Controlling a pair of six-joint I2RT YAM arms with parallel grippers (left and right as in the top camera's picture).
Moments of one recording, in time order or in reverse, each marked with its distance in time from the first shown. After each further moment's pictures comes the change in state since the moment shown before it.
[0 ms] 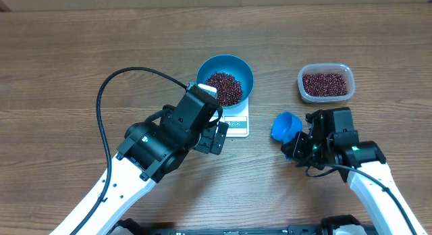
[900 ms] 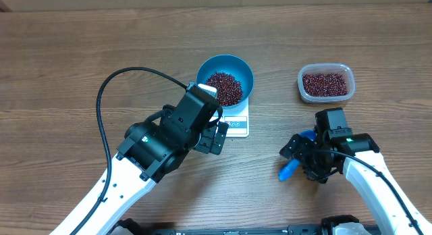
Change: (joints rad) left arm 0.000 0.000 0.000 0.000 0.000 0.000; right arm -0.007 0.097 -0.001 -0.108 0.151 0.180
